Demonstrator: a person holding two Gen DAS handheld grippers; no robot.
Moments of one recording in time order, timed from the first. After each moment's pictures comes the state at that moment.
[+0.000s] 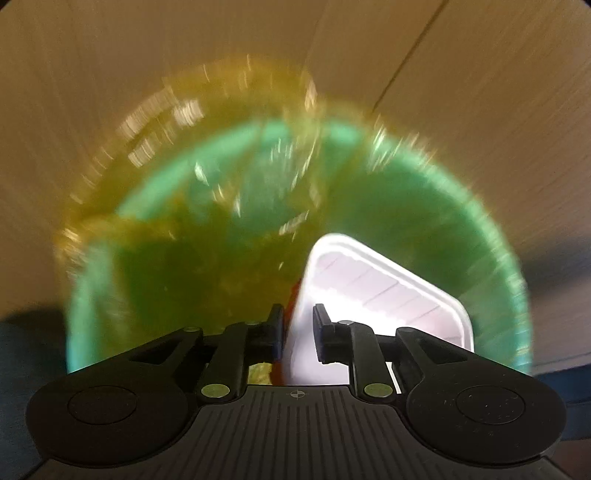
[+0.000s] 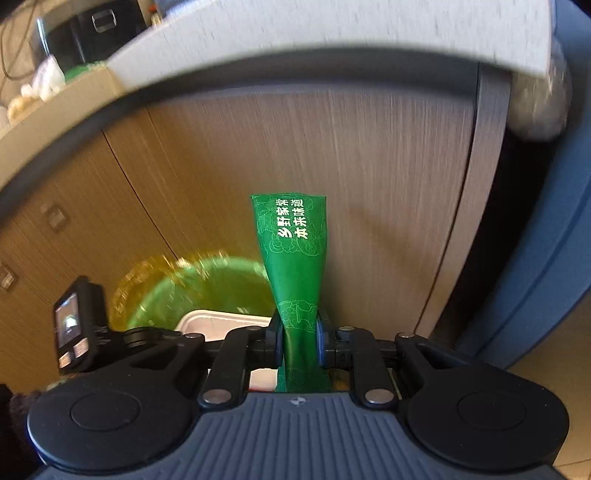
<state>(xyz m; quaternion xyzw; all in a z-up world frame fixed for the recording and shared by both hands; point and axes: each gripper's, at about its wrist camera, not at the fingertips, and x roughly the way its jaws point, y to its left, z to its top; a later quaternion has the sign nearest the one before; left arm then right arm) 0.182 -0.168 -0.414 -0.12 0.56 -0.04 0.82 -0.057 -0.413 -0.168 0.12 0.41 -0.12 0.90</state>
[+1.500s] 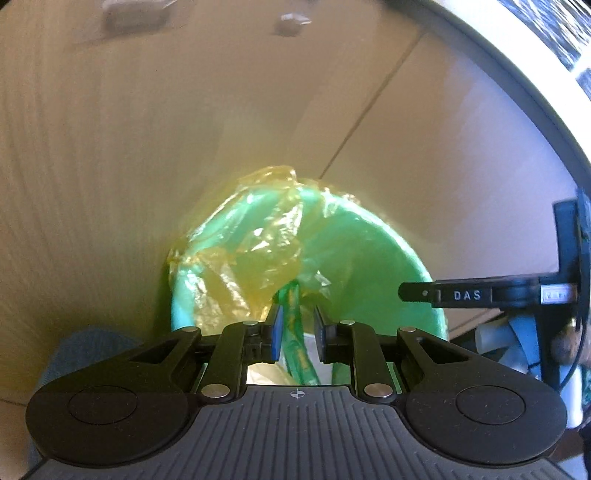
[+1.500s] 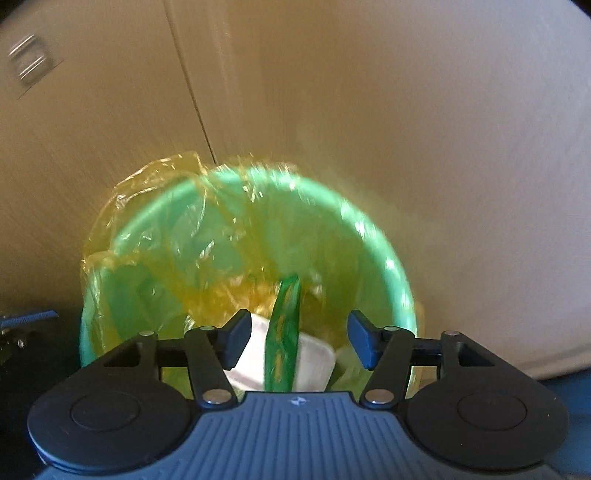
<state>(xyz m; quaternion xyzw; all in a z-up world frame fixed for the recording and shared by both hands) 0.071 -0.075 -0.300 -0.13 0.45 -0.17 0.87 0.070 -0.362 -0.259 0.02 0.54 -0.02 0.84</state>
